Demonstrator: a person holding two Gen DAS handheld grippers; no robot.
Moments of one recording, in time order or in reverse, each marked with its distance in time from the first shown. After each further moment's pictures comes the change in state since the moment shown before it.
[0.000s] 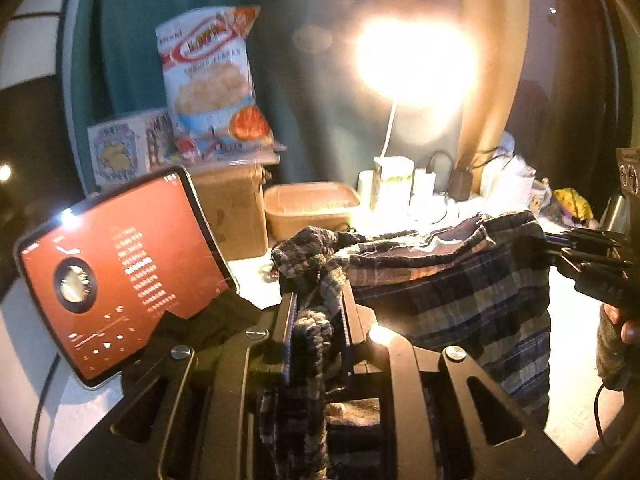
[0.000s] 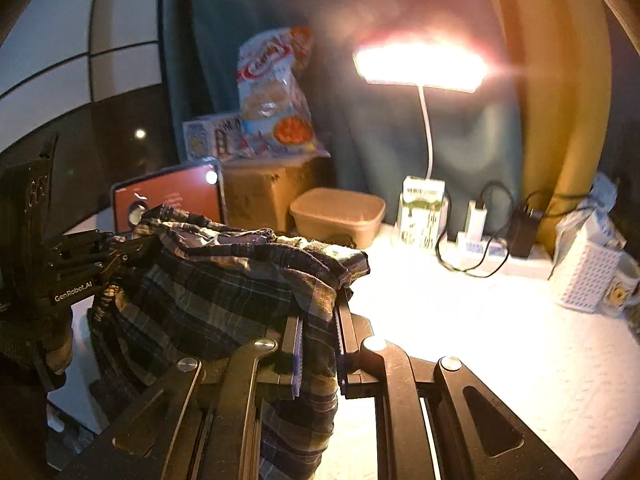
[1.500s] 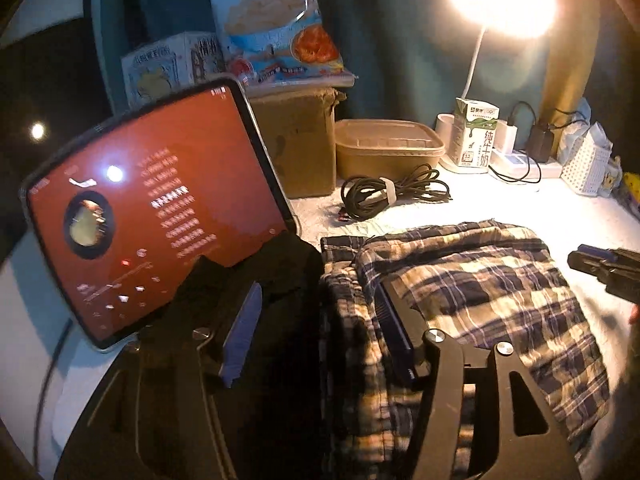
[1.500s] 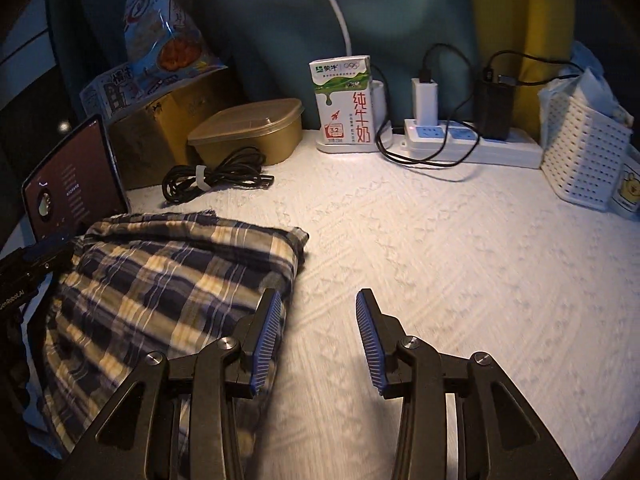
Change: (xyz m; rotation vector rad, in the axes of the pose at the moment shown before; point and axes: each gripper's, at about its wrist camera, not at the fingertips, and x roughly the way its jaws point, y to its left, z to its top) left arm 0.042 0.024 -0.029 -0.054 0.157 0.223; right arm 0.076 -0.081 -0.046 0.201 0.223 -0.122
